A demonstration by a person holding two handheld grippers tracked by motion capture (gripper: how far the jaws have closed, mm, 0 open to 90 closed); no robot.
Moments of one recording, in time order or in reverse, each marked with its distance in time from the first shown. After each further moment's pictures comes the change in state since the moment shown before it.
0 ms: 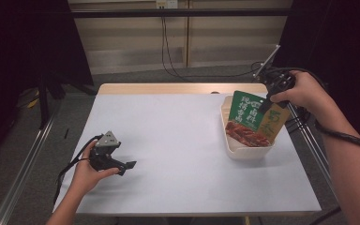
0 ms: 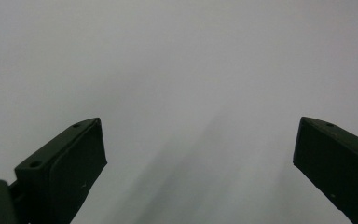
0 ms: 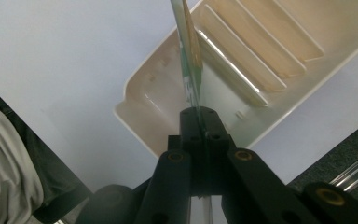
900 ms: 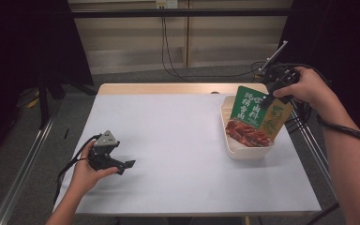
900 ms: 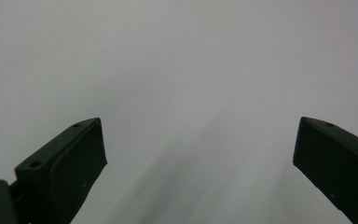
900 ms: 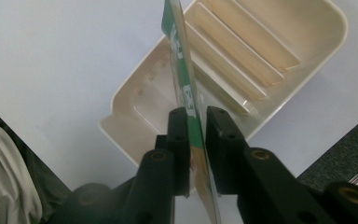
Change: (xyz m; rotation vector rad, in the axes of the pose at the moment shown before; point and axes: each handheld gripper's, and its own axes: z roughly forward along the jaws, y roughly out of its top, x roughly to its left) left arm 0.002 -0.001 -0.002 -0.015 0.011 -0.017; right arm -0.024 -0.001 -0.003 -0.061 0.012 0.037
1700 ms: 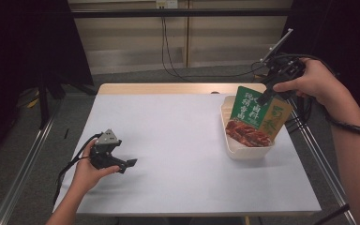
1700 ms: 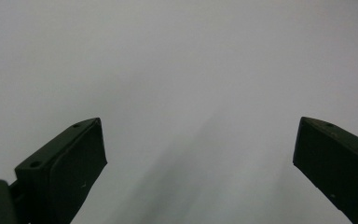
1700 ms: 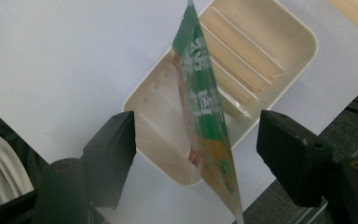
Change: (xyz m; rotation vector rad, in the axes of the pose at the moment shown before) left arm 0.001 0.006 0.001 0.006 -0.007 0.016; right arm 0.028 0.004 -0.035 -0.040 -0.072 0.002
